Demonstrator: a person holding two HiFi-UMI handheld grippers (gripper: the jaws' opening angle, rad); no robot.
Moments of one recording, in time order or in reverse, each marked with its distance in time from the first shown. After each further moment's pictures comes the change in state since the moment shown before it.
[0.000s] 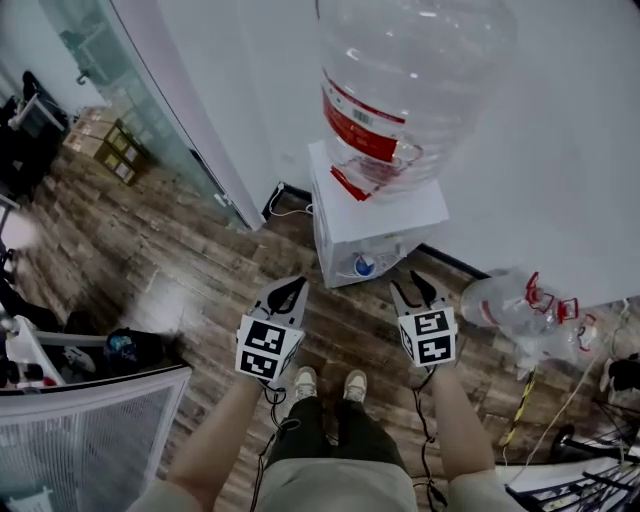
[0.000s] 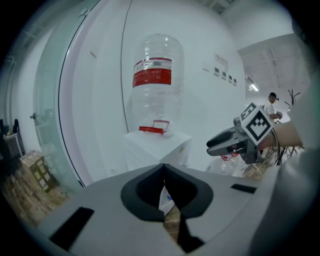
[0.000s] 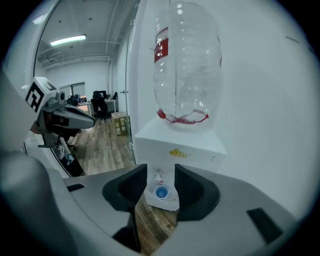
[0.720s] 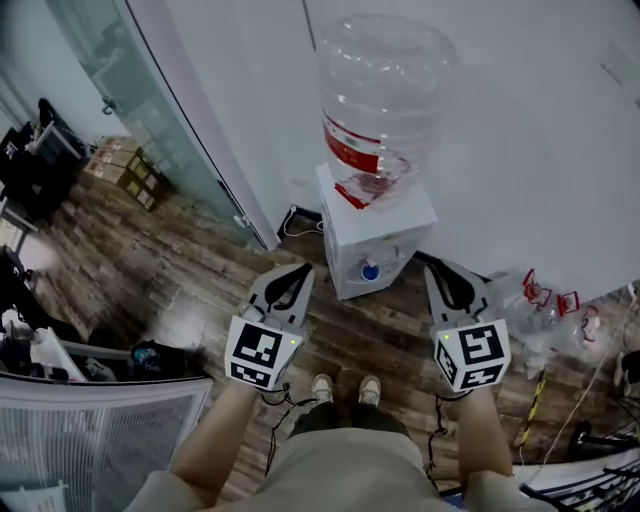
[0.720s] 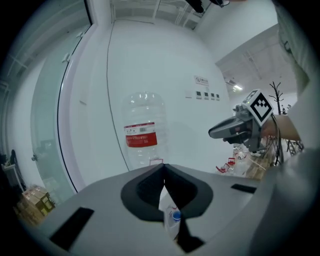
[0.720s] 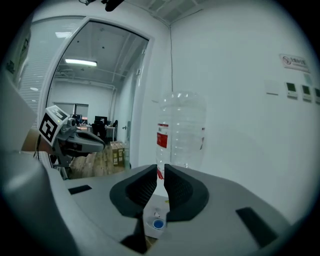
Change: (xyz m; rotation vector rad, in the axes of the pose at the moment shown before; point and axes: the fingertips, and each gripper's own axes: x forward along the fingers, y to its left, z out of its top) left arm -0.117 -0.039 0.153 0.191 -0.217 -0.005; right arm -0.198 0.005 0.155 -0.016 -0.353 -0.051
